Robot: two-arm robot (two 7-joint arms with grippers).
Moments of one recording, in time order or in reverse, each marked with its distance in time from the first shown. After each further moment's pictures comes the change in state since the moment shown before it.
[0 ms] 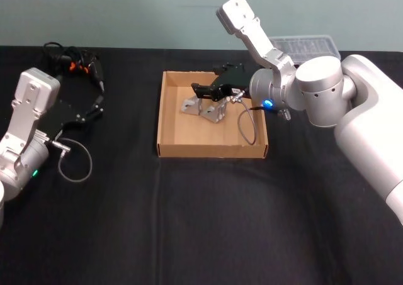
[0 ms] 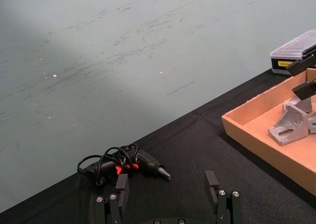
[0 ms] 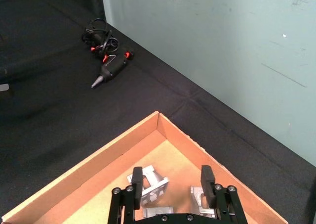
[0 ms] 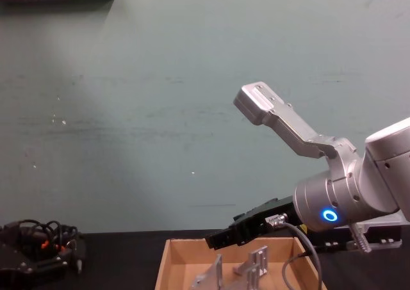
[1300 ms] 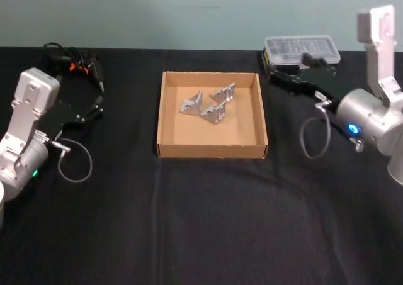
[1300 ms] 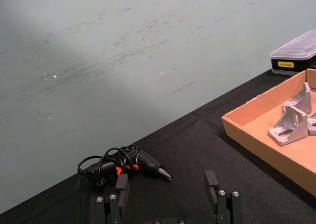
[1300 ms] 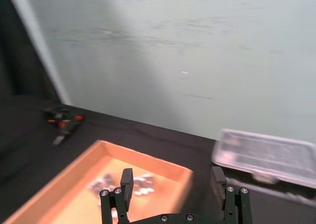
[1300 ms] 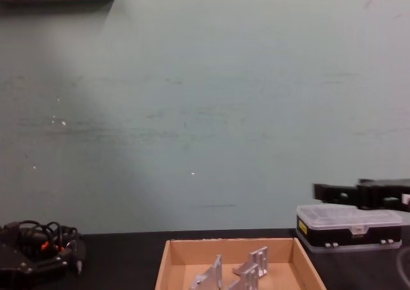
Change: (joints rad) left arm 0.000 0.000 0.000 0.000 0.000 0.000 0.000; right arm -0.431 0.184 0.355 -0.461 0.232 -0.133 -0.151
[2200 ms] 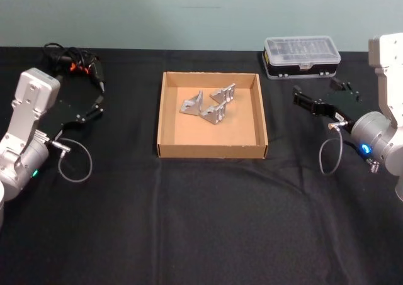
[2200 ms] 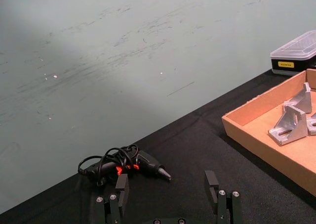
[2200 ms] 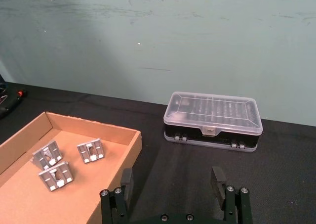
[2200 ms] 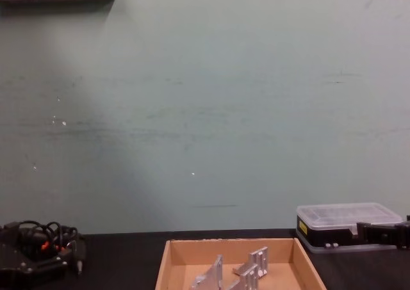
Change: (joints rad) left arm 0.000 0.000 0.000 0.000 0.000 0.000 0.000; right arm -0.080 -0.008 0.057 0.000 -0.076 0.032 -0.126
